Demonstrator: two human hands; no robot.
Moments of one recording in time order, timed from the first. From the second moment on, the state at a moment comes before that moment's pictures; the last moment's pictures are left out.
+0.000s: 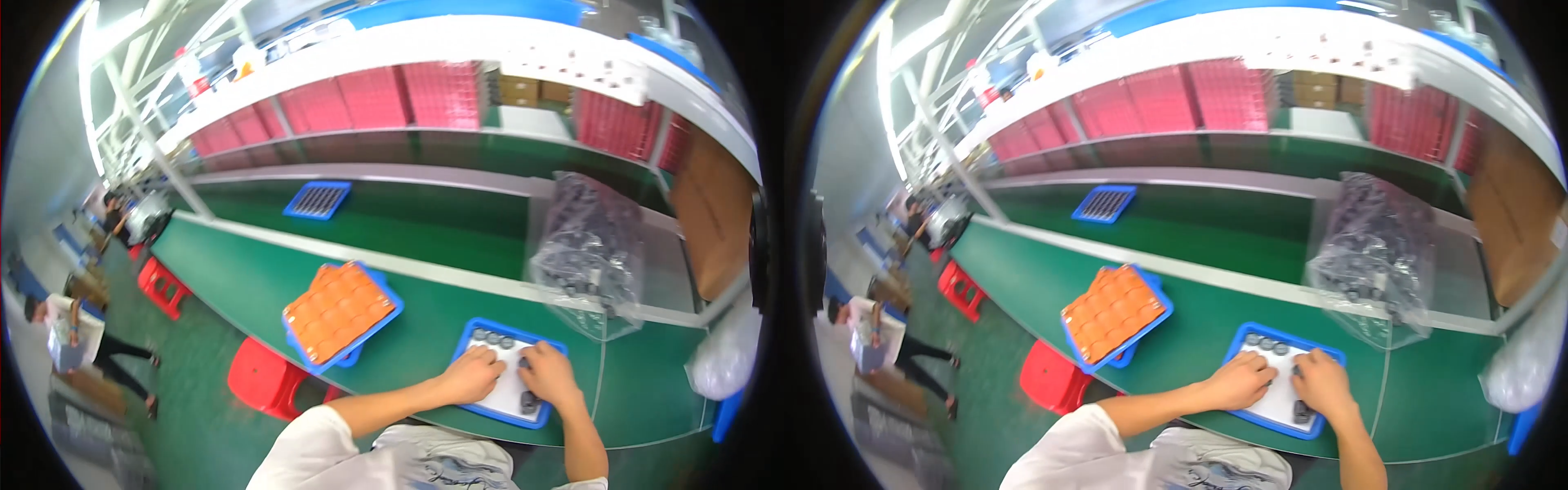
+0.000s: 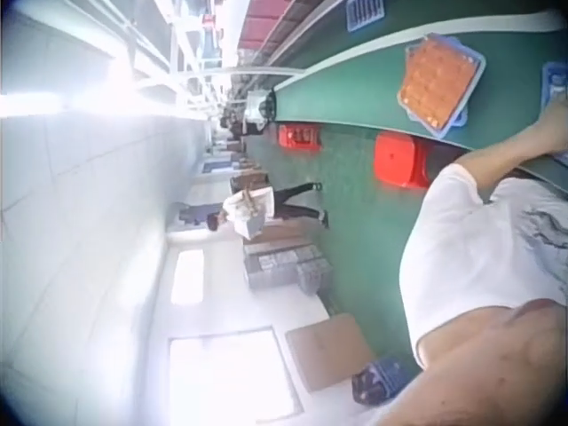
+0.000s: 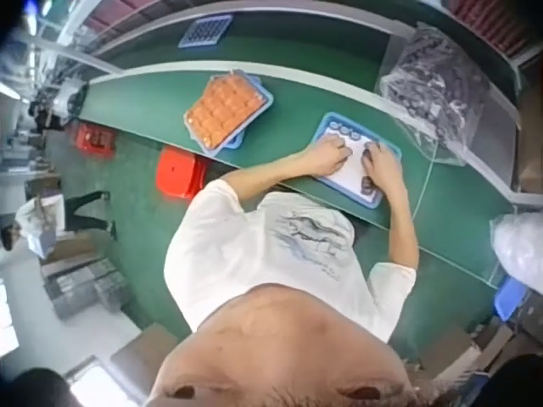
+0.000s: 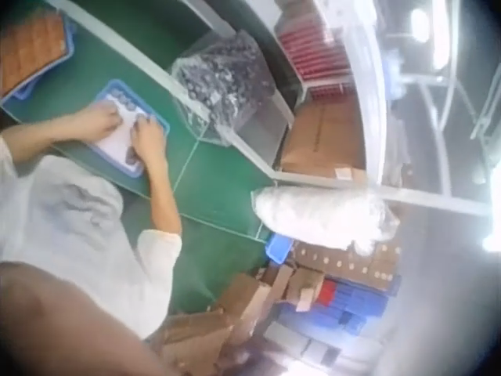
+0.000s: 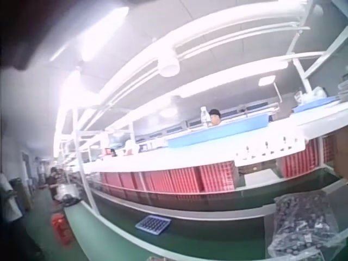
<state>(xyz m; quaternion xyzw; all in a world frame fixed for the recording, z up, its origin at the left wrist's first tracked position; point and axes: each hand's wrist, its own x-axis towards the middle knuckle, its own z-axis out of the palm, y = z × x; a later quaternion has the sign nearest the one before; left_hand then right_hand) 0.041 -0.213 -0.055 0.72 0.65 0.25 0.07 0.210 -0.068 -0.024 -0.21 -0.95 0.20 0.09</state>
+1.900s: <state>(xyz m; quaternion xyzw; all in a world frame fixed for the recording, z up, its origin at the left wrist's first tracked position) 0.012 -0.150 -0.061 0.72 0.61 0.34 0.03 0.197 -0.068 -0.029 -0.28 -0.94 0.09 0.17</state>
